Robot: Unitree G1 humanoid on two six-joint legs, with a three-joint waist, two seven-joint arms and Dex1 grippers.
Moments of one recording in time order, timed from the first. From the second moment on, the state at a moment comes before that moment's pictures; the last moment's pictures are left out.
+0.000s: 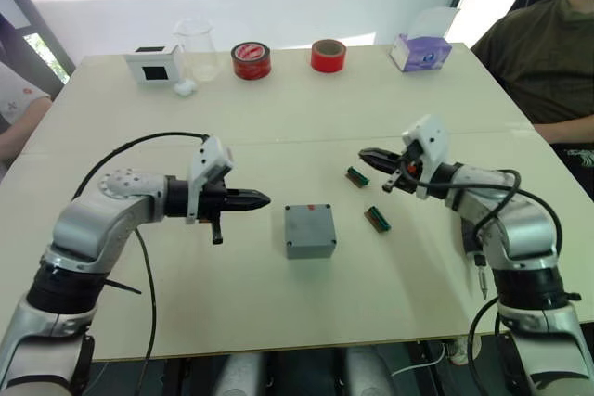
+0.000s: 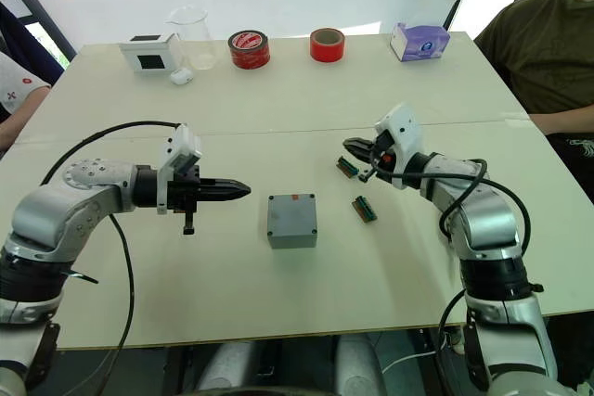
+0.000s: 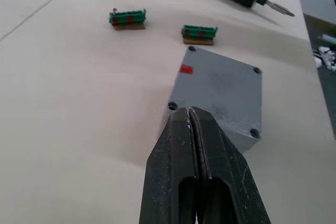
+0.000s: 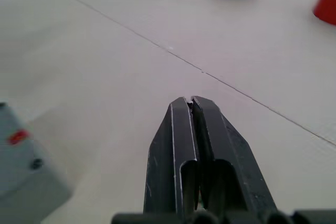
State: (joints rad) left arm -0.47 0.79 -0.06 -0.29 -0.59 0.80 -1.09; right arm -0.43 -0.57 -0.03 -0.28 0.38 0.66 0.76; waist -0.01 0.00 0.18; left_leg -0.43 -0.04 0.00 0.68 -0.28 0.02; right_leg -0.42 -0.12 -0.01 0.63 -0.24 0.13
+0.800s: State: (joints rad) left arm -0.44 0.78 -0.07 -0.36 -0.62 0.84 -1.06; right arm -0.32 -0.57 0.11 -0.44 0.39 0.78 0.67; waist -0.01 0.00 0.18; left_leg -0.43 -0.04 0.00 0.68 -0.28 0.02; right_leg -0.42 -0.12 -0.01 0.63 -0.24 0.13
